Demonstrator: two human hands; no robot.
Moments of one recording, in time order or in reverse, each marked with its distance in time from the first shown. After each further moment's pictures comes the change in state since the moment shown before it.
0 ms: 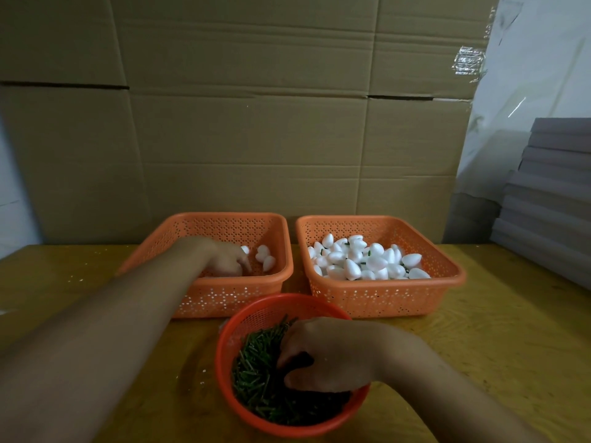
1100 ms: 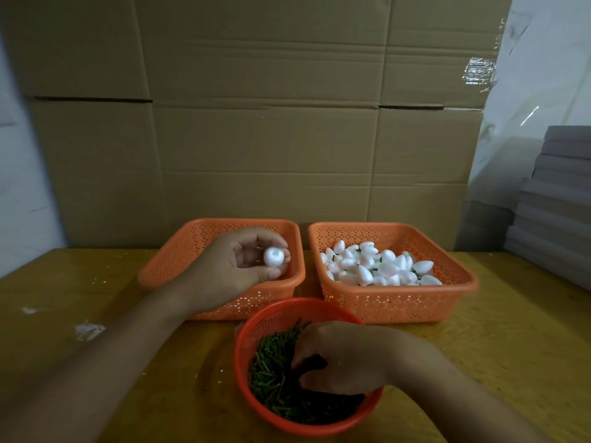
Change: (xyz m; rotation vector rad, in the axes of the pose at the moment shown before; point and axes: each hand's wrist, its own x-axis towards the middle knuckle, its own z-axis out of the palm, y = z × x) left_hand -0.126 0.044 0.038 -1.048 0.679 0.680; right_hand 0.000 -0.003 0.001 -0.044 0.019 0.000
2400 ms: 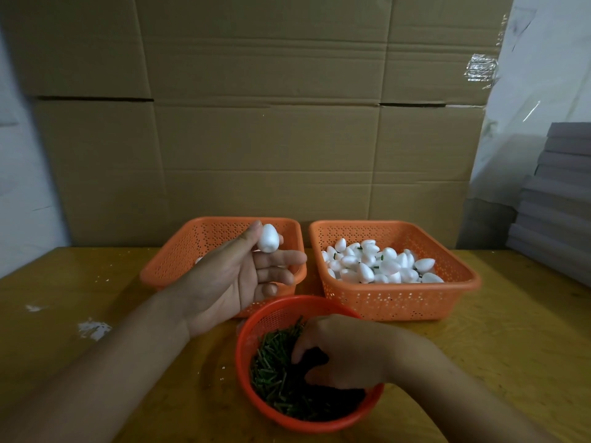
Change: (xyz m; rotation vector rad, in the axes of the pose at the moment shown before) left_hand -0.009 0.015 0.011 -0.740 -0.042 -0.366; right_hand 0.001 0.004 0.003 -0.040 0.080 0.010
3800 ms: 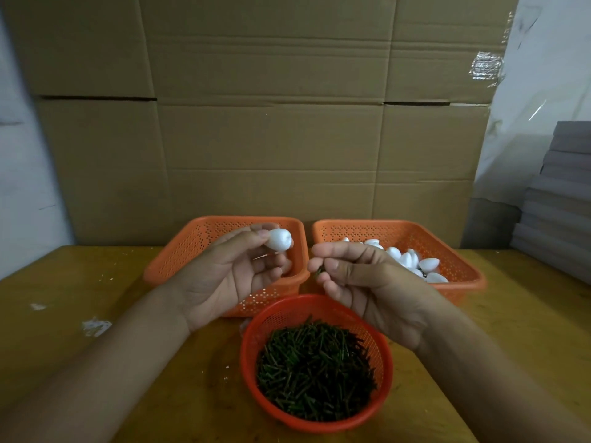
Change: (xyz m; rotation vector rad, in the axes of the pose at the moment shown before) left_hand 0.002 0.003 -0.008 -0.086 0.058 0.075; right_hand -0.016 -0.010 -0.039 1.805 0.402 -0.116
